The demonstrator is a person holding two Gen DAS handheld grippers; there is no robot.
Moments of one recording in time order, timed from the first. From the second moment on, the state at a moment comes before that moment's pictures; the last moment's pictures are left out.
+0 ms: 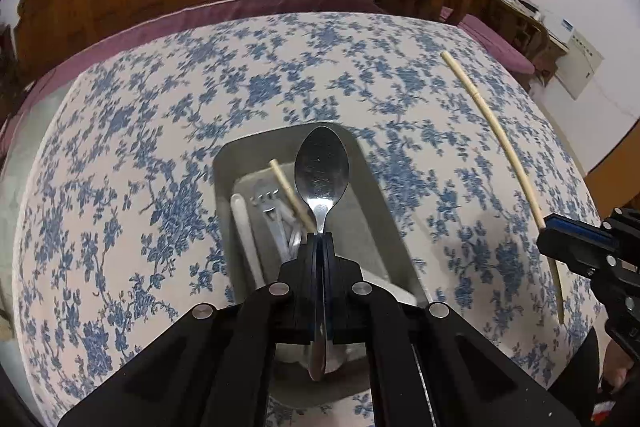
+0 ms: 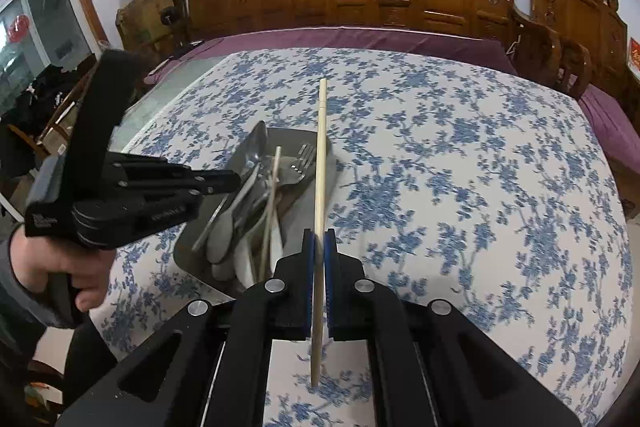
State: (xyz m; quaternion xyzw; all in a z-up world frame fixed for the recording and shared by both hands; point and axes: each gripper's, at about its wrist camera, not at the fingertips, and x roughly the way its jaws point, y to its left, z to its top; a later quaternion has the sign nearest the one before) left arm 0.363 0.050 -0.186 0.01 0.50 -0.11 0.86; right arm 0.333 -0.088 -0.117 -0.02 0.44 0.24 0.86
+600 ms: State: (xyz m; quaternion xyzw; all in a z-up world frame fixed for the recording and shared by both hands) left arm 0.357 0.087 -0.183 -0.01 0.50 -0.09 0.86; right arm 0.353 -0.029 -0.139 -0.02 0.46 0.28 0.84
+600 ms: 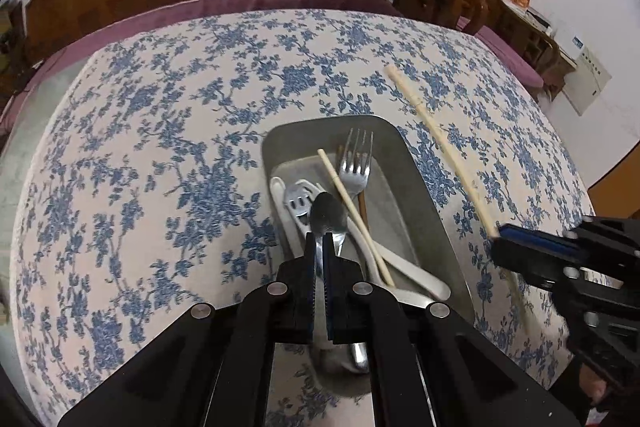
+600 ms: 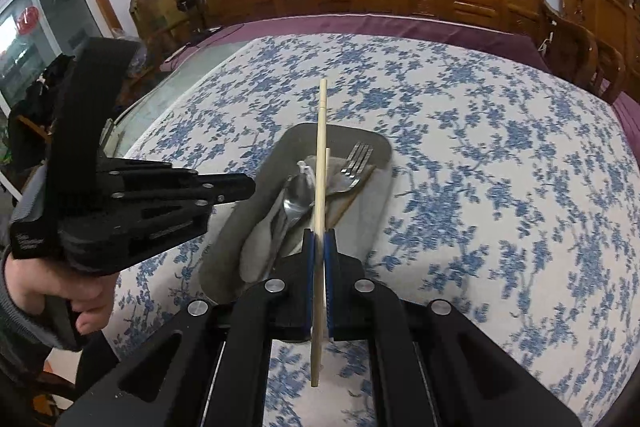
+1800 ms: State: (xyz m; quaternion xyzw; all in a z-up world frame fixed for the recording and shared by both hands) left arm 0.279 0.116 -0.130 -0.01 0.44 -0.05 0.90; right arm 0.336 -0.018 -0.148 0.02 0.45 0.25 0.86
